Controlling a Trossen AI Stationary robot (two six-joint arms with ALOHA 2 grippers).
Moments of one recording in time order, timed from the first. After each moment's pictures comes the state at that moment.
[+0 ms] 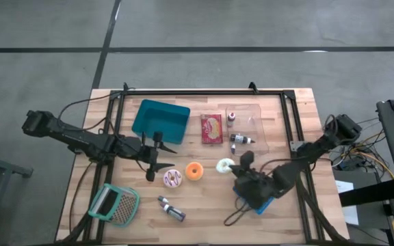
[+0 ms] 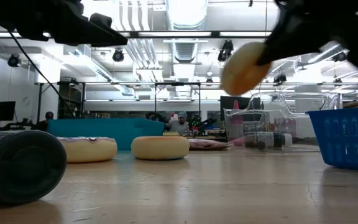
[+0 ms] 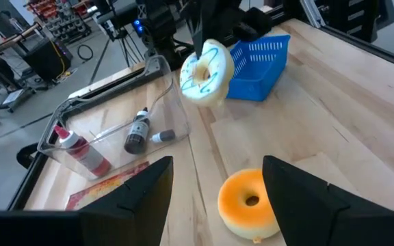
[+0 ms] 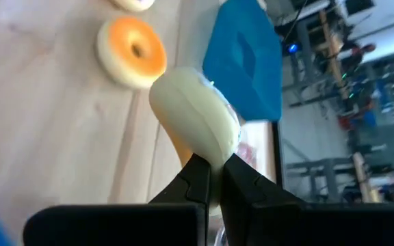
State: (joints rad) left arm -0.22 1.02 0.48 0.18 -0.13 0.33; right arm 0.64 1.52 0.93 -0.46 0.95 -0.02
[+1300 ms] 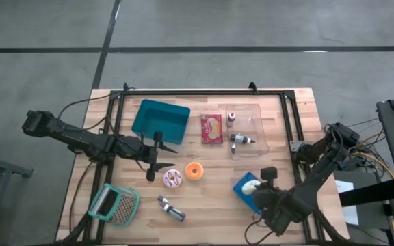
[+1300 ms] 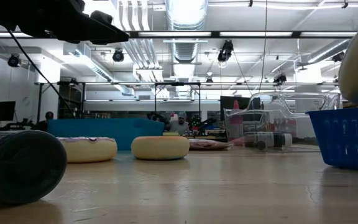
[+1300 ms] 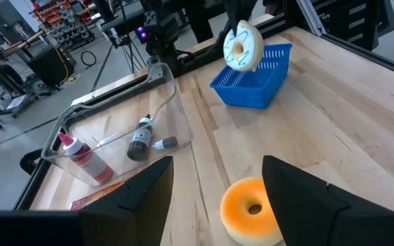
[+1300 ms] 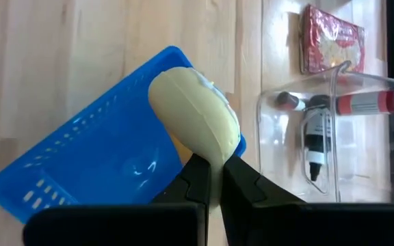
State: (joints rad) left arm -0.22 1.02 0.49 0.20 -0.13 0.33; right arm 0.90 1.65 1.25 -1.22 0.59 0.82
